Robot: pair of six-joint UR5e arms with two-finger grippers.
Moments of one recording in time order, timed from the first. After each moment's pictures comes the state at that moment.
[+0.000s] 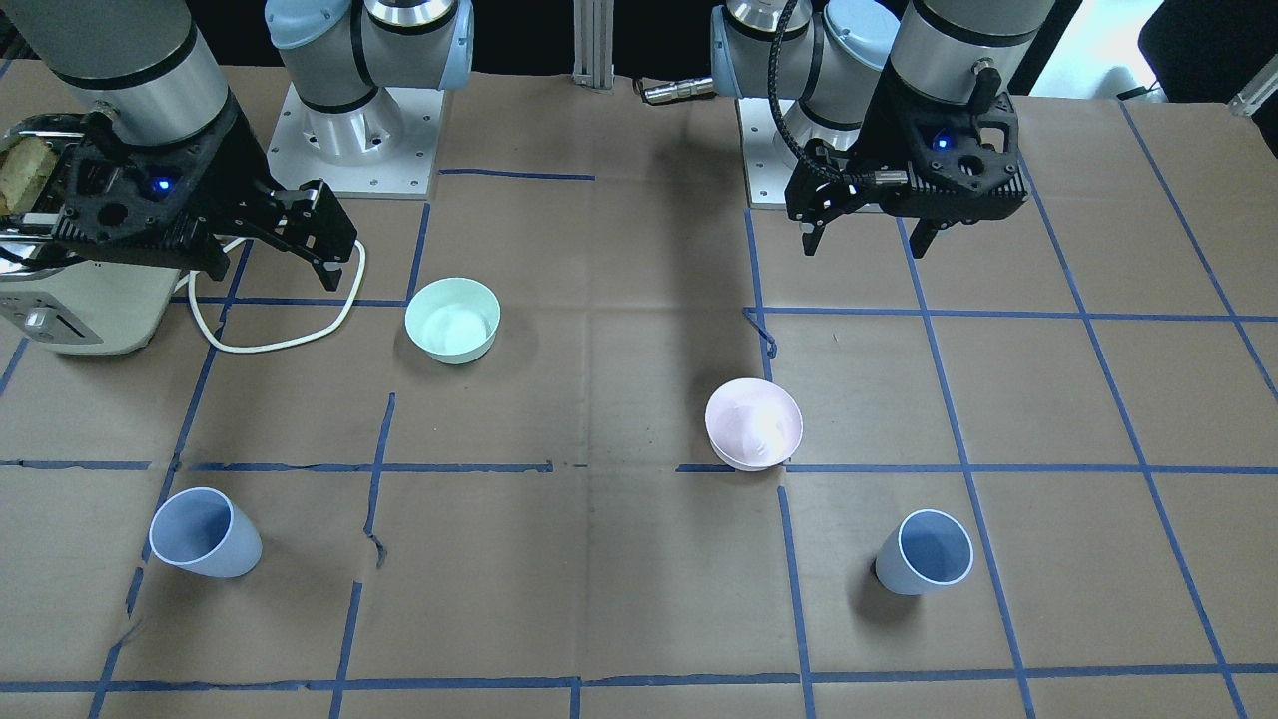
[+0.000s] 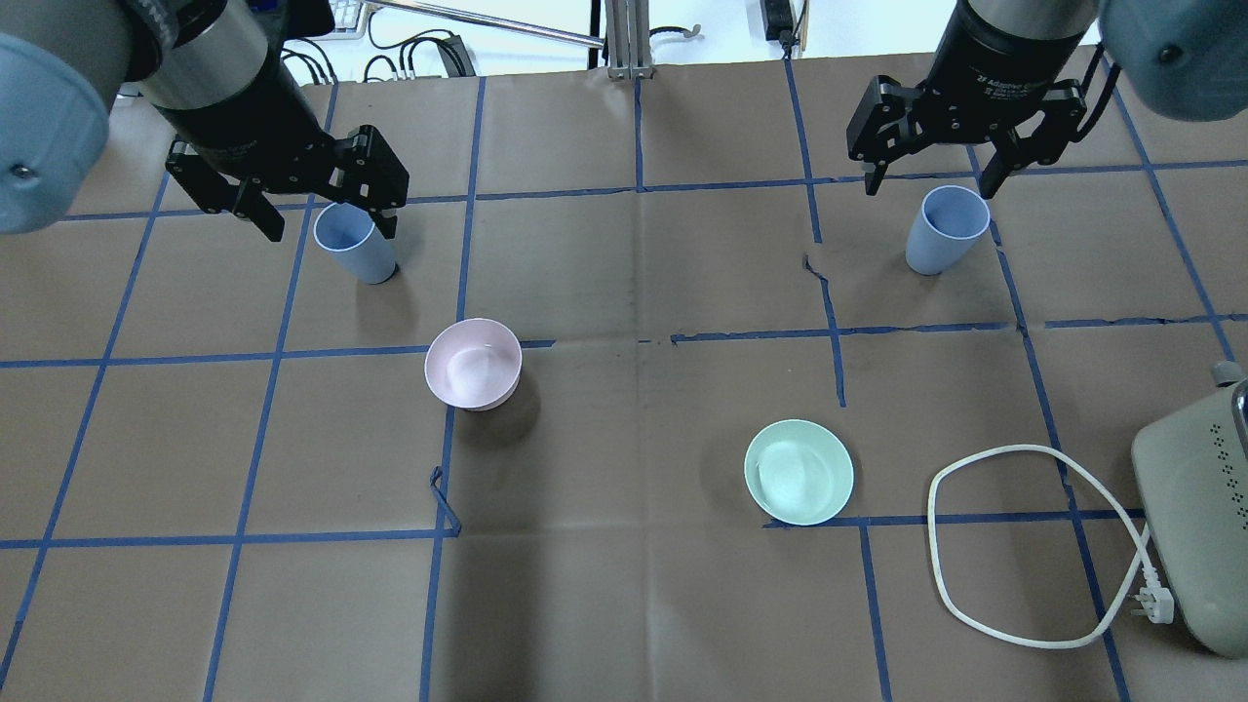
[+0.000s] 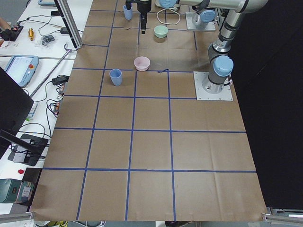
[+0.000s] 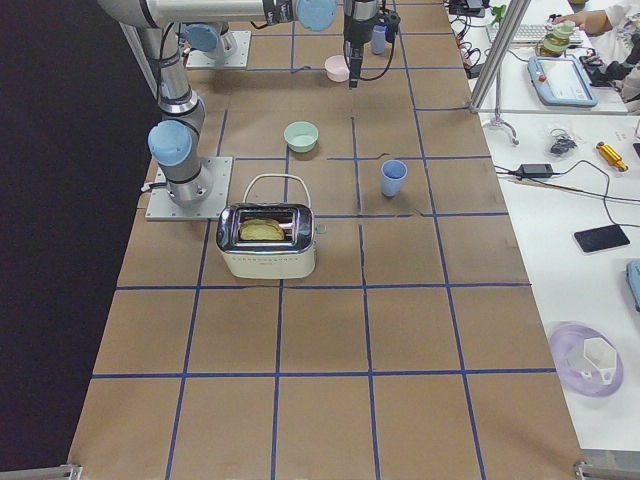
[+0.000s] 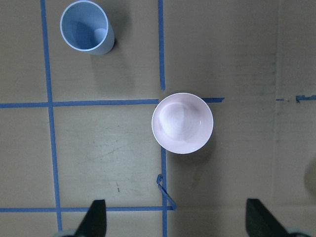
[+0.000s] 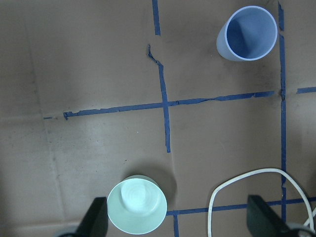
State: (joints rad) left arm -1.60 -1.56 -1.53 -1.59 1.59 -0.01; right arm 1.56 -1.51 1.48 -1.55 -1.56 0.08
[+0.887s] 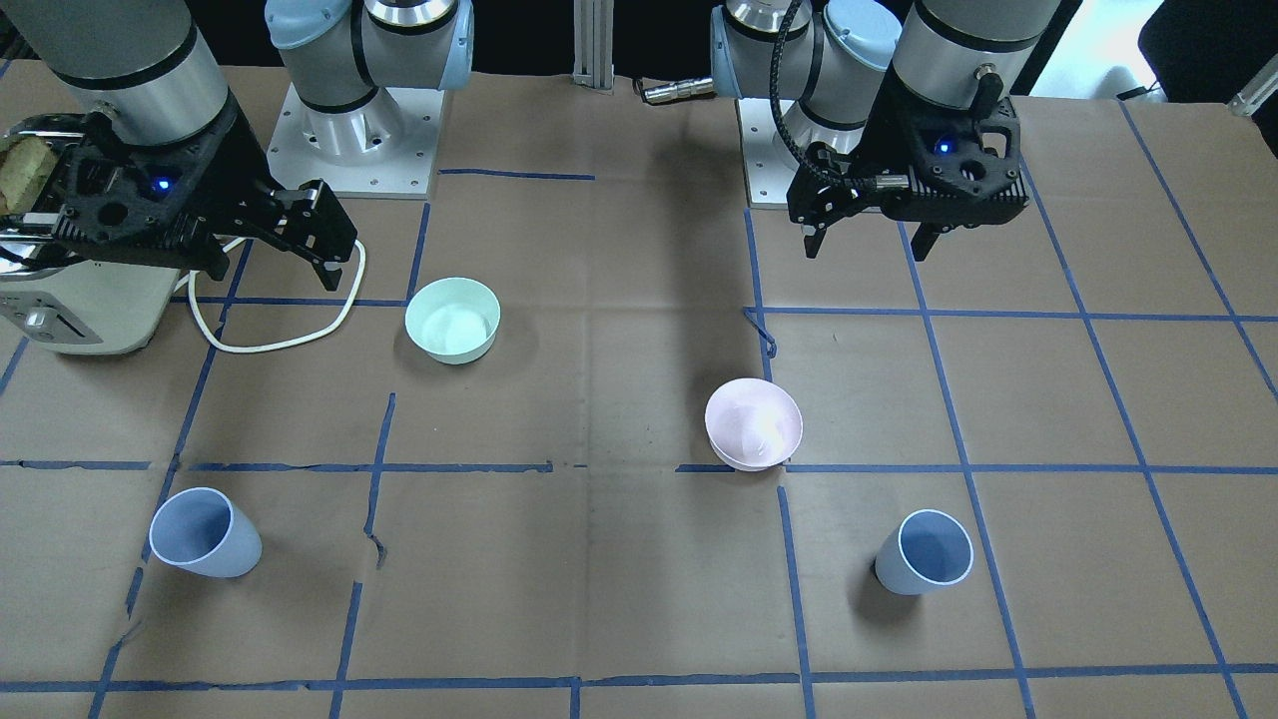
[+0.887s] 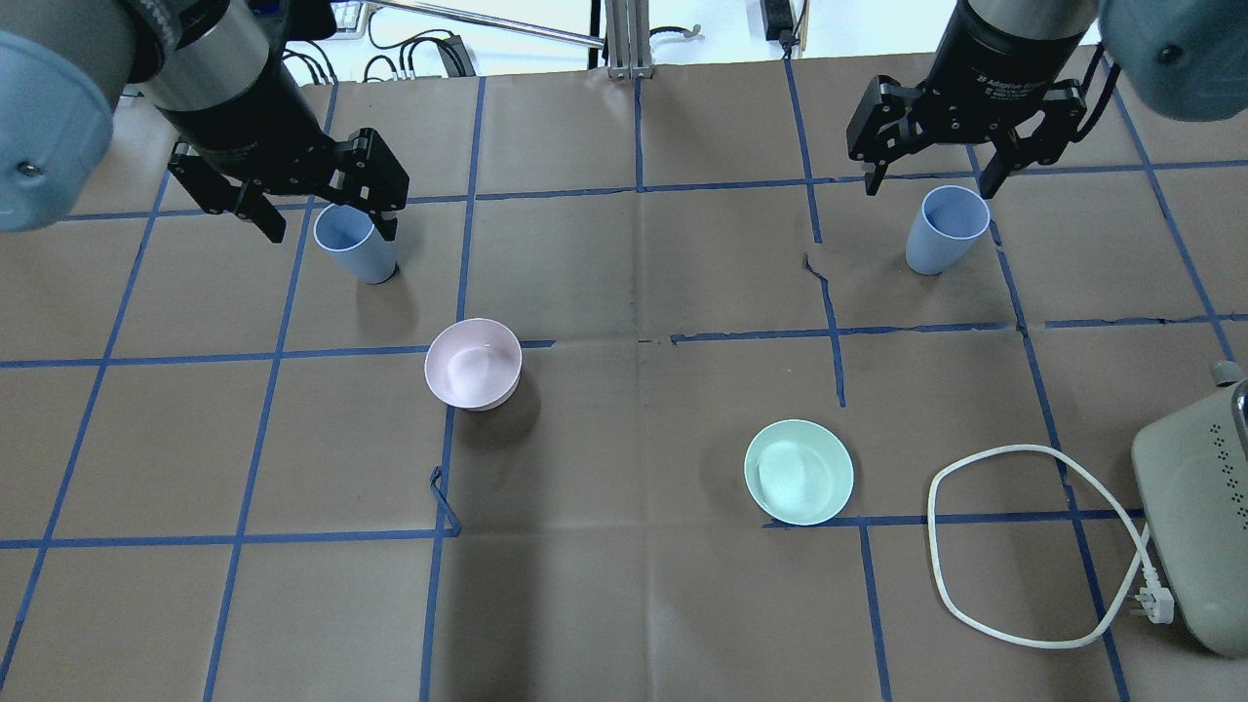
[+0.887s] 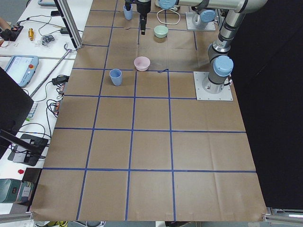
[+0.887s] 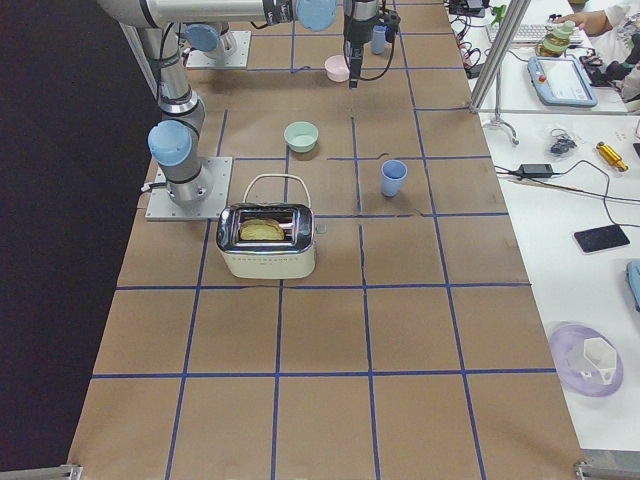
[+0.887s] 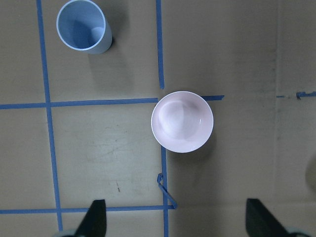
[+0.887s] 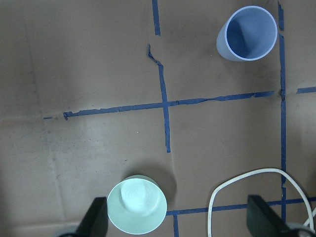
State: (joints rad) left arm -1.59 -1.57 -1.54 -1.59 1.58 0.03; right arm 1.56 -1.51 1.48 -1.55 -1.57 0.08
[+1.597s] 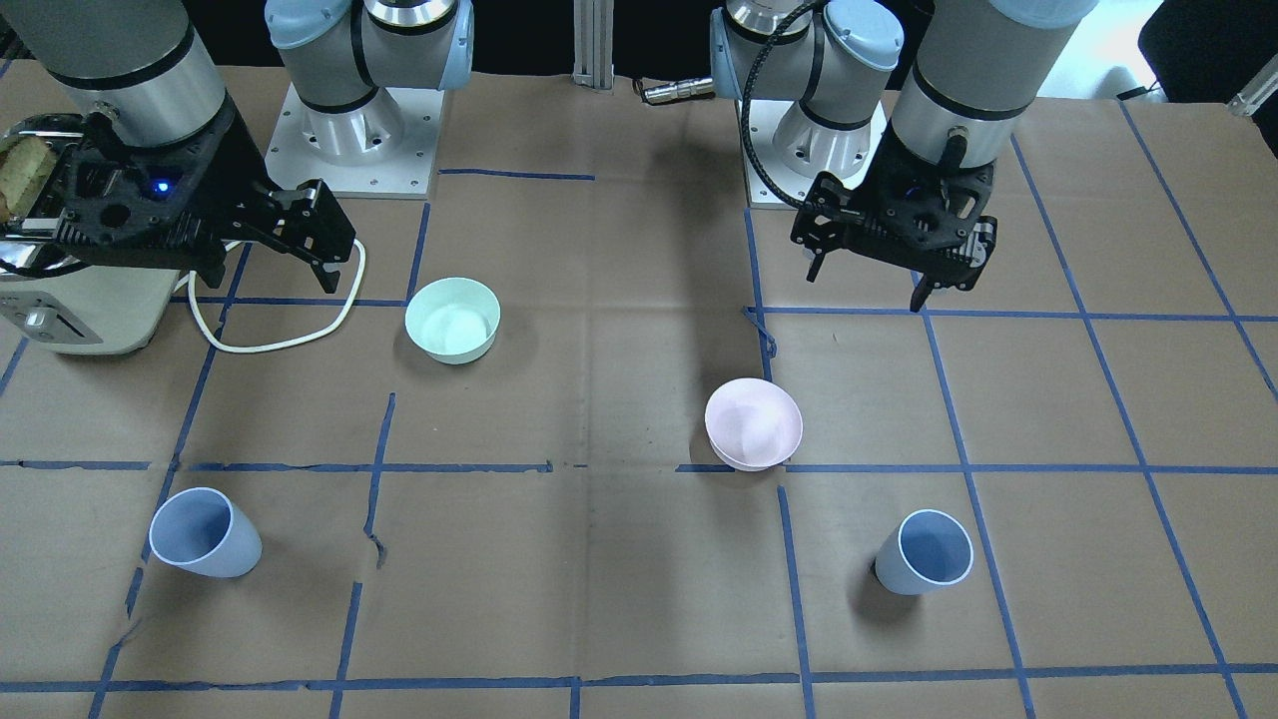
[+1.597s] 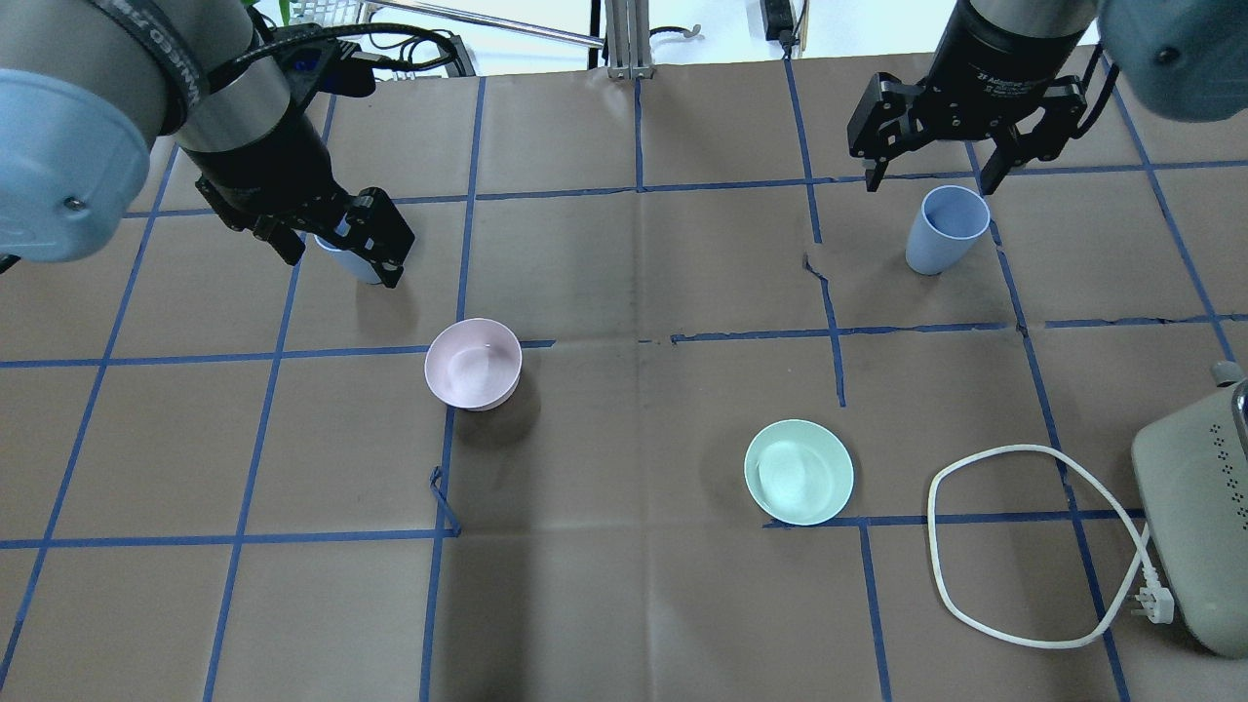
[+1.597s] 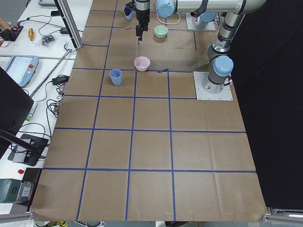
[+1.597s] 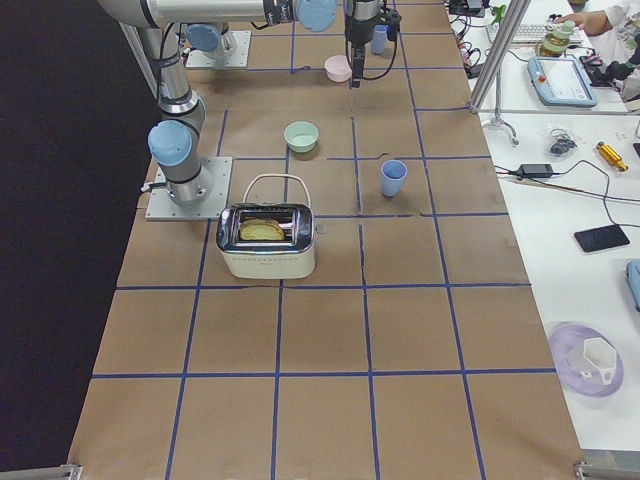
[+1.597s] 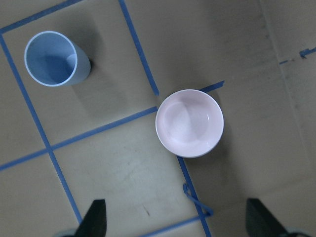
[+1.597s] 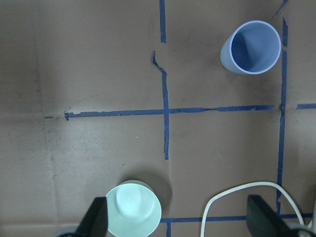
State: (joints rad) left arm -1.55 -1.61 -1.61 -1.45 1.58 0.38; right arm 1.56 -1.50 1.48 -1.58 -1.56 0.00
